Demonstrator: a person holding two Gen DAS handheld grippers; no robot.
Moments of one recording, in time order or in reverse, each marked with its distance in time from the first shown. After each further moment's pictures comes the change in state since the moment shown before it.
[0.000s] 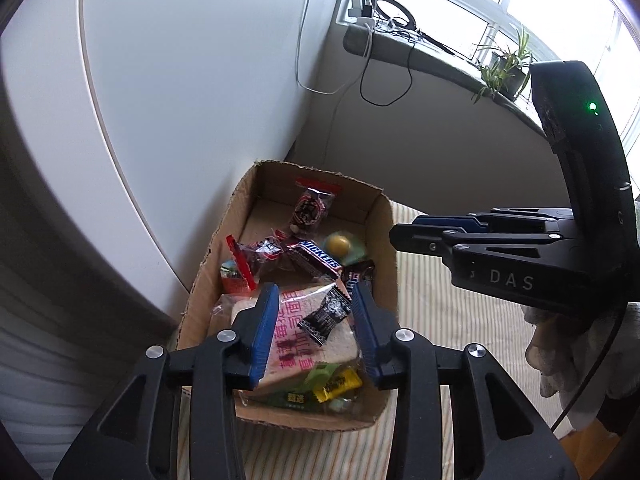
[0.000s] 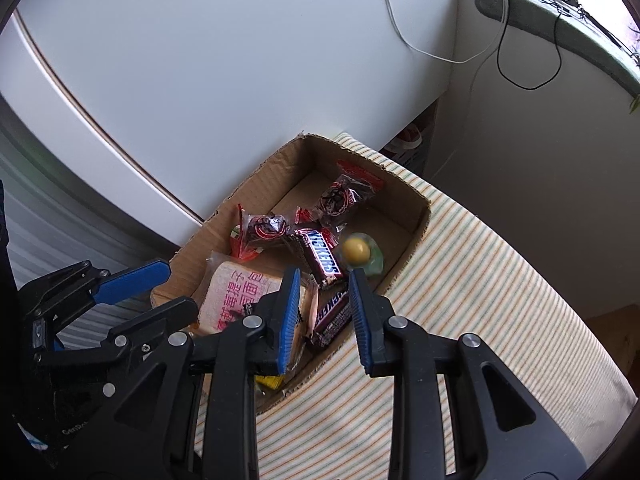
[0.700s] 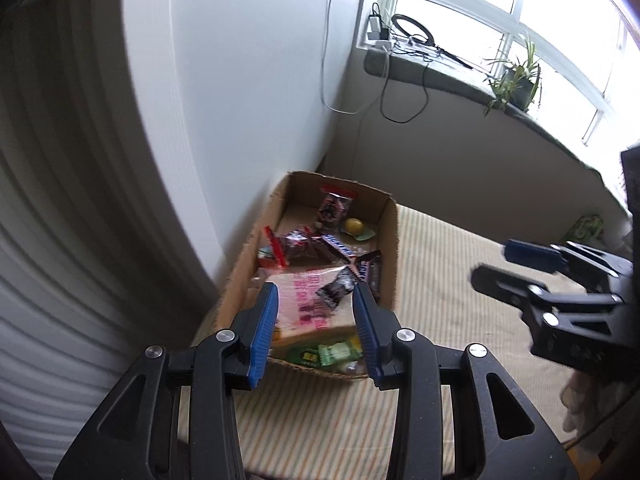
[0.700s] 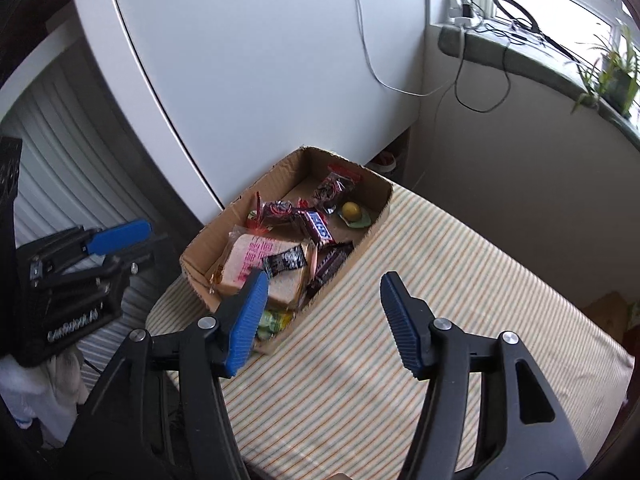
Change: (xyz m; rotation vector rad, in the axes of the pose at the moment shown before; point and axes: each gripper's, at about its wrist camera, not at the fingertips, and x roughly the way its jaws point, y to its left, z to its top) left arm -0.067 -0.021 -0.024 -0.018 -0.064 0.161; right arm -0.089 0.028 -0.071 0.000 -0.152 -0.077
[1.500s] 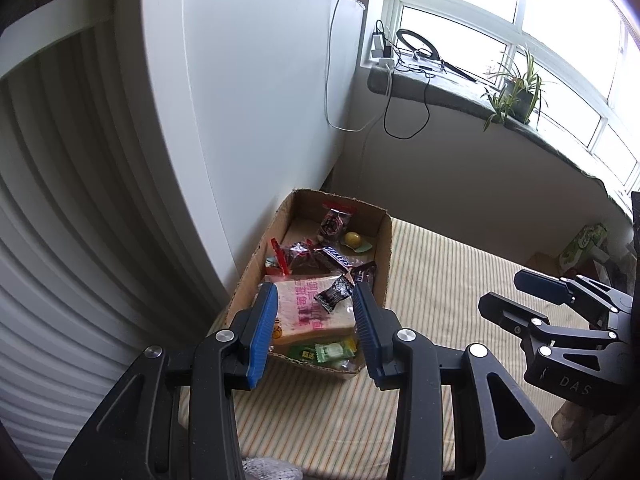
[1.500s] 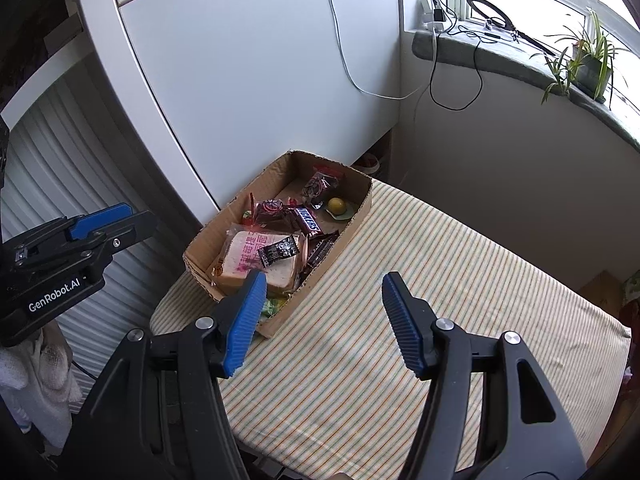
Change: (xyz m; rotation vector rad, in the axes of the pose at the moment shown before) left arm -0.027 -0.013 0.003 -0.005 -0.043 0.024; right arm -0.034 0.000 -0.018 0.061 -0.040 -0.041
